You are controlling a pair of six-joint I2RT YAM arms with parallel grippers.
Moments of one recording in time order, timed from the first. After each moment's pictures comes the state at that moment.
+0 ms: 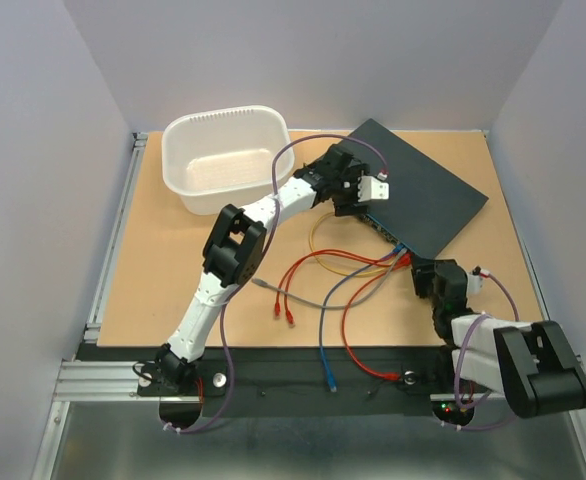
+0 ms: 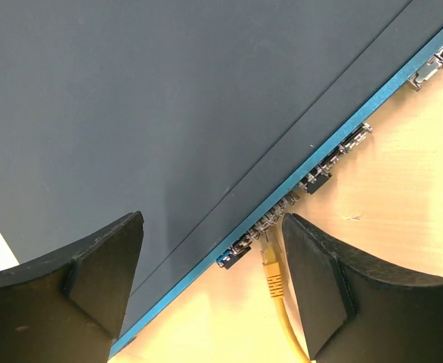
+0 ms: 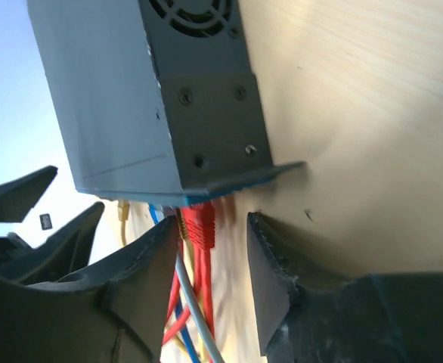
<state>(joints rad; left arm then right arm) -0.71 2.41 2.08 -0.39 0.37 0.91 0.12 1.10 0.03 0.59 0.25 1.42</state>
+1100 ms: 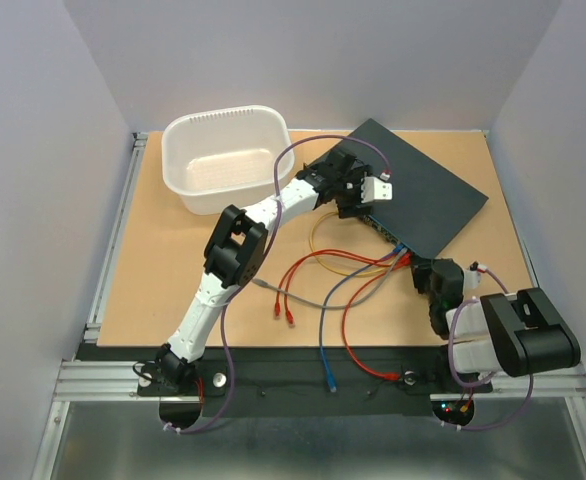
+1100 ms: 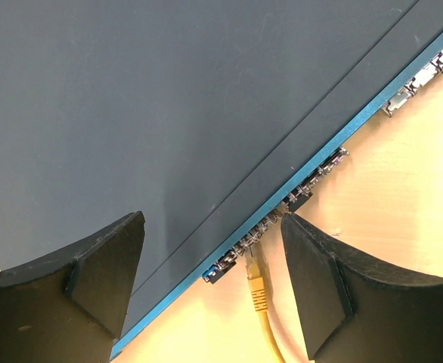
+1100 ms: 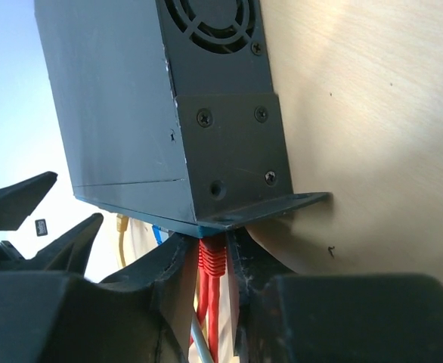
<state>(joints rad) -0.72 2.41 2.08 -0.38 0.39 0.87 0.13 1.34 0.05 0.84 0.28 1.39</state>
